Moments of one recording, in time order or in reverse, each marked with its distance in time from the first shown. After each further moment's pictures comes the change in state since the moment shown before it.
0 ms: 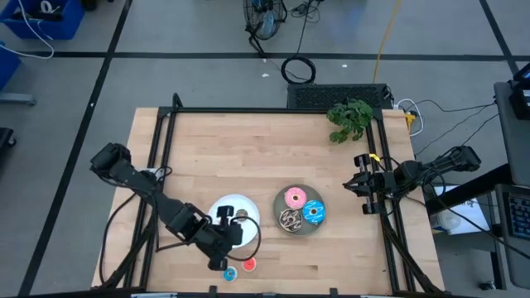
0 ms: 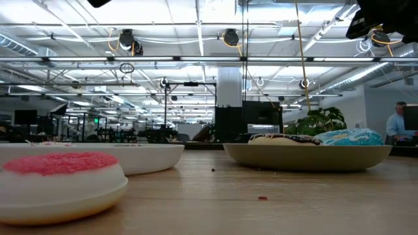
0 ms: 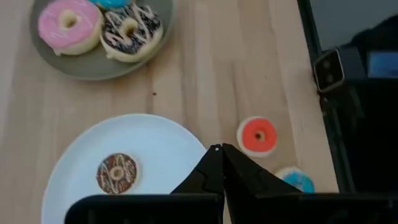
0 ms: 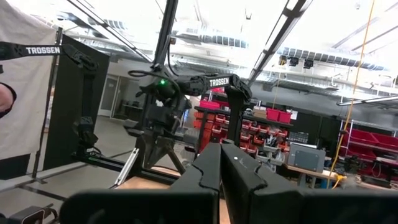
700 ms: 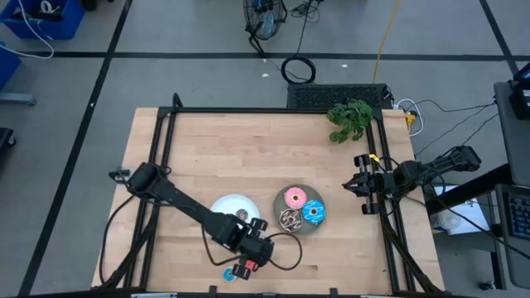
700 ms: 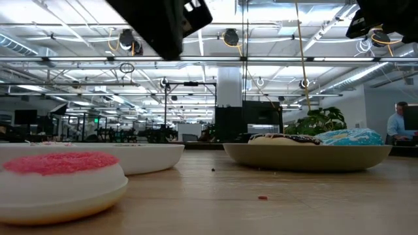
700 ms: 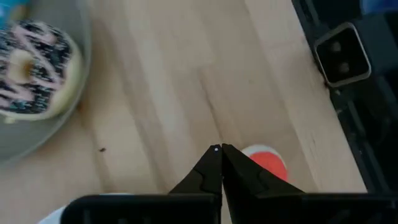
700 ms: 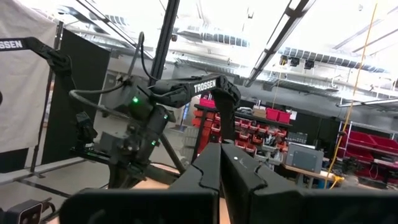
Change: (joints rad) left arm 0.102 0.387 0.320 -0.053 0.250 0.315; right arm 0.000 0.002 0.000 -0.008 -0.003 -0.022
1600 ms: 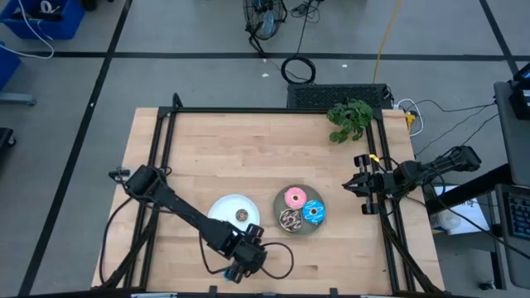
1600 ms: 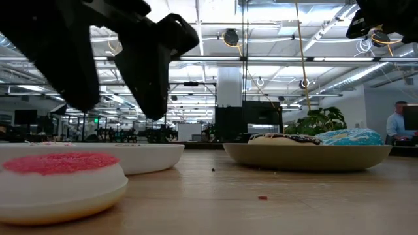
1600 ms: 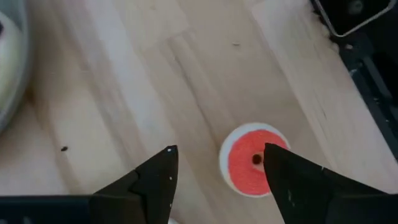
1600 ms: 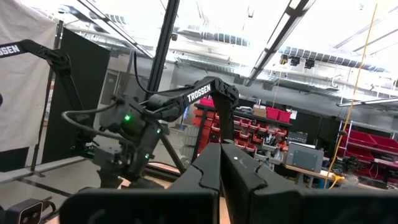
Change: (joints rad) left arm -0.048 0.003 -0.146 0.136 -0.027 0.069; right arm 0.000 0.000 0.000 -0.003 0.000 0.000
